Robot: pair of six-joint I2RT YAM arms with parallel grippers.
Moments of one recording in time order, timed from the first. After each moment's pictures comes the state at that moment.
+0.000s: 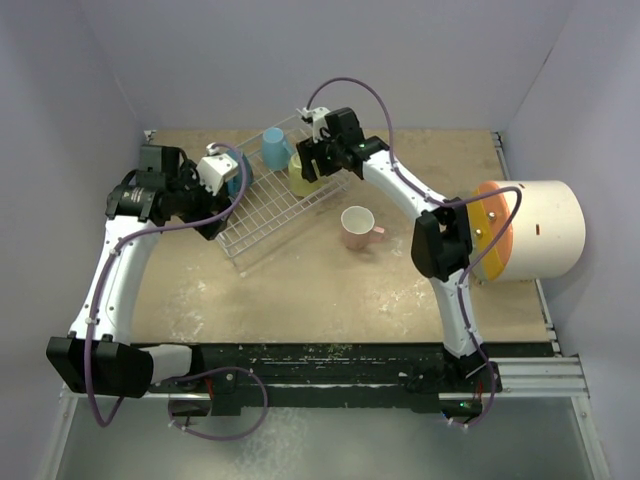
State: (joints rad) left arm -0.07 1.26 1.36 -0.98 0.27 0.56; right arm 0.53 2.24 2.11 -0.53 -0.14 -0.01
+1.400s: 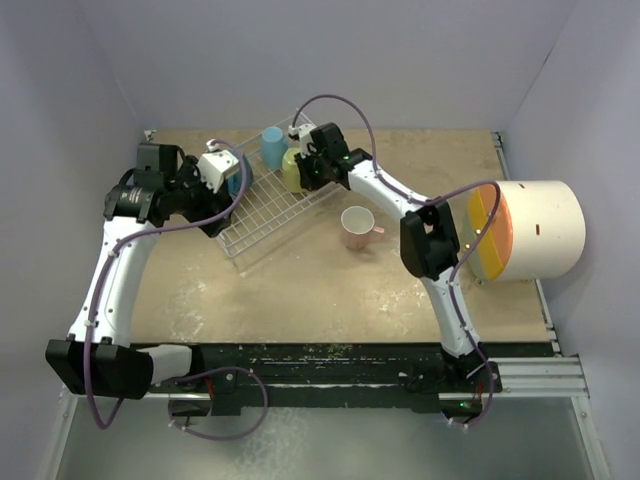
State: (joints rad) left arm -0.07 1.26 1.38 -0.96 0.35 0.56; right arm 0.57 2.33 2.08 -0.49 -0.14 -0.02
